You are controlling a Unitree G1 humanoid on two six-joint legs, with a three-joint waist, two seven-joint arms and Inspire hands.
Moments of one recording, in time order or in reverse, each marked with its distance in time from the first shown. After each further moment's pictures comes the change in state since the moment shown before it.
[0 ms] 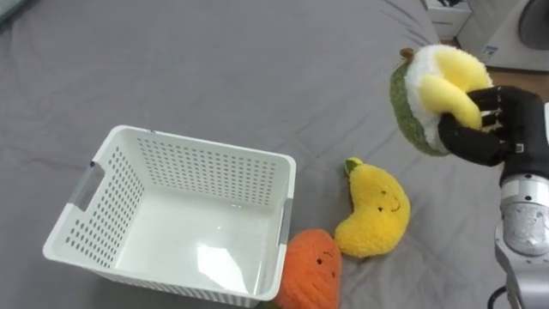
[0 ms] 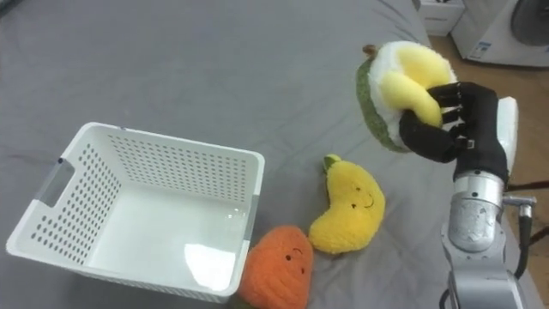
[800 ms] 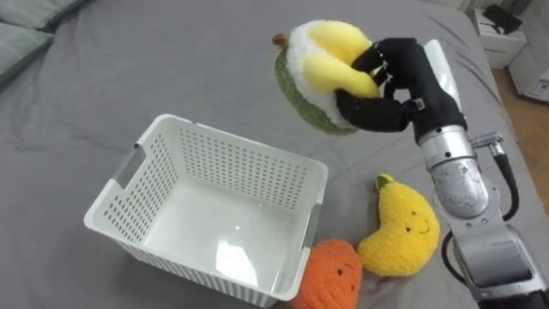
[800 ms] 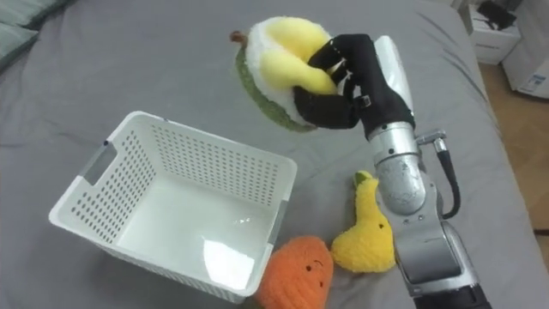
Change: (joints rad) left arm -0.025 -0.025 -0.045 0.002 0.044 -0.009 -0.008; right arm -0.158 0.041 0.284 -0.151 -0.135 0.043 0.201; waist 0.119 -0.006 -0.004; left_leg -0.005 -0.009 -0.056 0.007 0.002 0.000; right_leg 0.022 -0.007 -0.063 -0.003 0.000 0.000
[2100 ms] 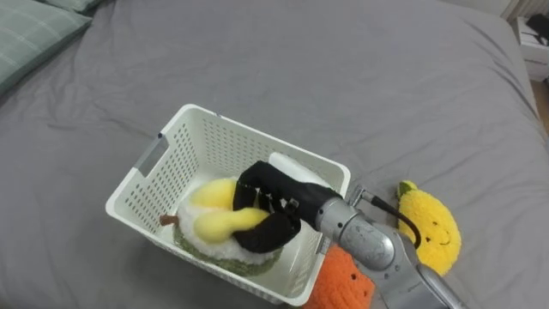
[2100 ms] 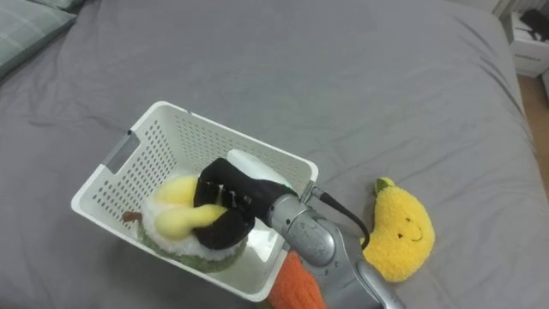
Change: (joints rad) left arm -0.113 0.014 -0.121 0.061 0.013 0.004 -0.021; right arm 0.078 0.088 0.353 0.019 -0.129 0.089 0.382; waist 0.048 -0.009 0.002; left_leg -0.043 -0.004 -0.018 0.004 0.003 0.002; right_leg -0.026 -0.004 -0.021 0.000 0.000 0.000
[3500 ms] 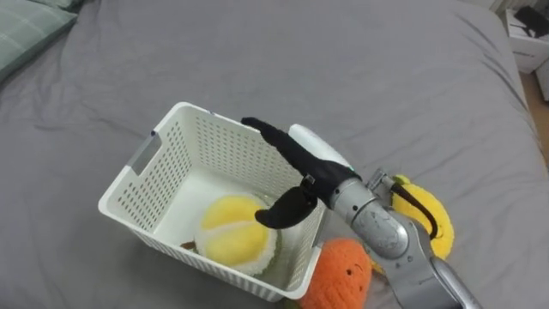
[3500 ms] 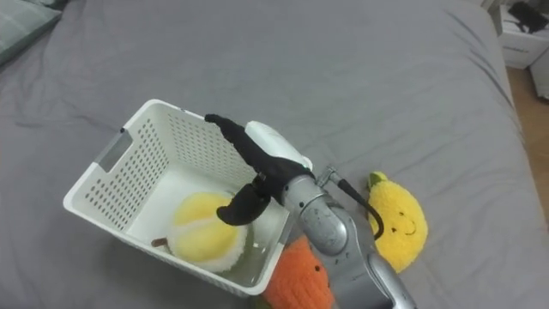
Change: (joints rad) left arm 0.013 0.019 0.003 -0.007 -0.018 -0.007 -0.034; right arm 0.003 0.005 -0.116 -0.059 -0.053 -0.025 -0.074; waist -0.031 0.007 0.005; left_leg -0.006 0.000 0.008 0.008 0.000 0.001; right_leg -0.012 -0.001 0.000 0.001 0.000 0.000
